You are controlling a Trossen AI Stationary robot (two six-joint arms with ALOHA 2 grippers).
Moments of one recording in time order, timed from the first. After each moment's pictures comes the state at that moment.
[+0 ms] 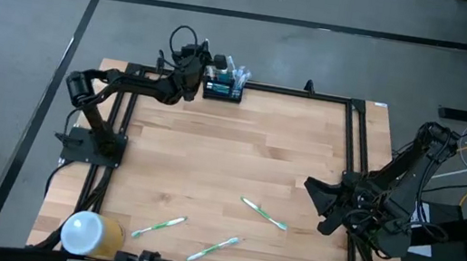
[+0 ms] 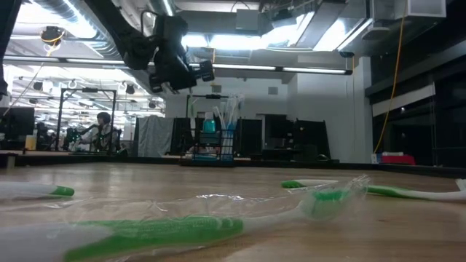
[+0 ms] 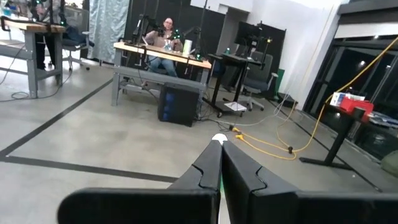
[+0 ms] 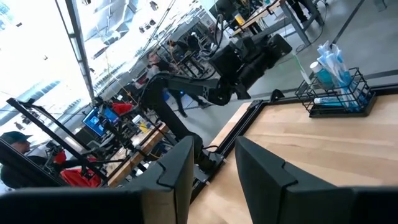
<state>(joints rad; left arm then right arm) 0.58 1.67 0.89 0.81 -0.92 -0.26 1.02 1.18 0.97 0.08 1.56 0.87</state>
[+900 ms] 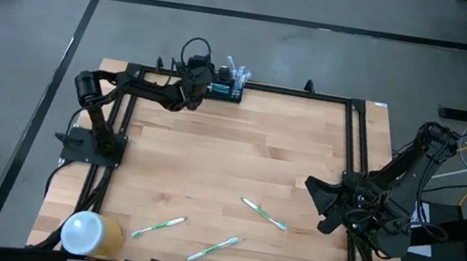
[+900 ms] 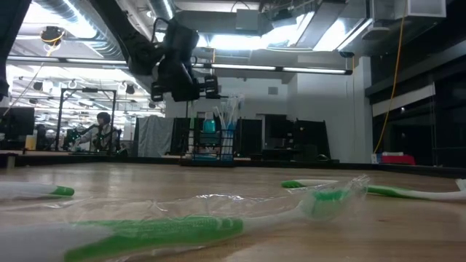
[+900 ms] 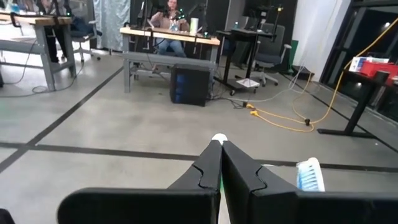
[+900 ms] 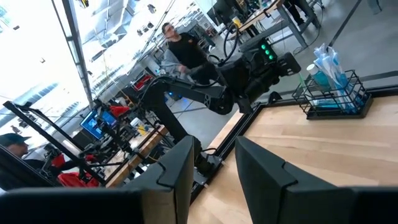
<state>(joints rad) 0.52 1.74 0.89 0.70 -1.00 -0.31 1.02 1.18 0.97 0.08 1.57 0.88</state>
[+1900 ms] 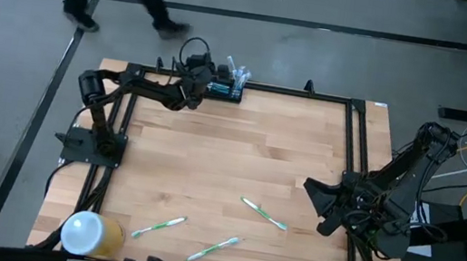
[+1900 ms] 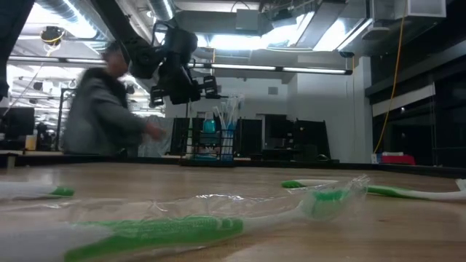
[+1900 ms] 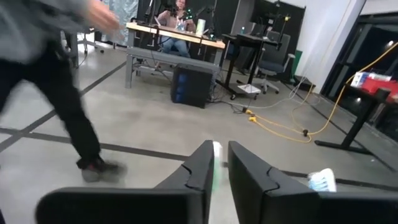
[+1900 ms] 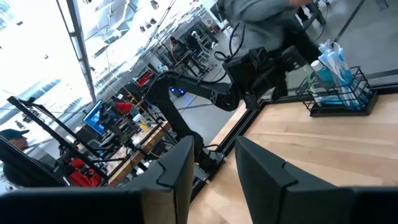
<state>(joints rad) 0.54 1.77 0.89 0.74 -1.01 -0.38 1.02 1.19 0.97 0.07 1.55 0.88</state>
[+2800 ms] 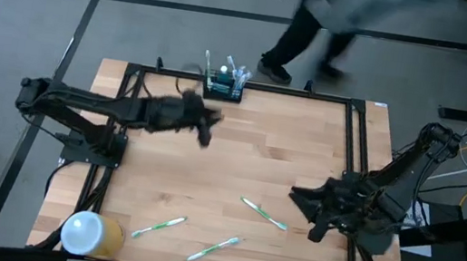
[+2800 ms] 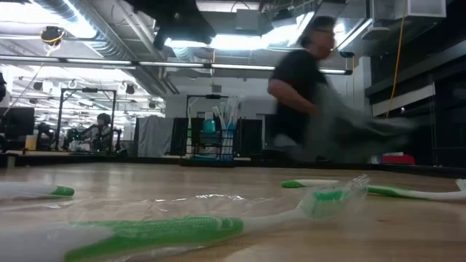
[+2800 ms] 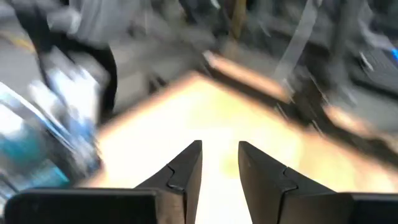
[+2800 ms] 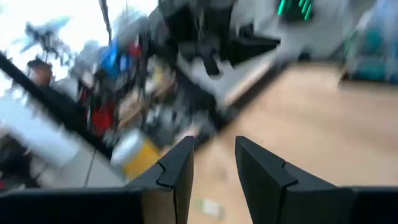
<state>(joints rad) 0.05 1.19 0.89 -0.03 -0.42 -0.37 0.94 1.18 0.97 -0.13 1.23 0.97</state>
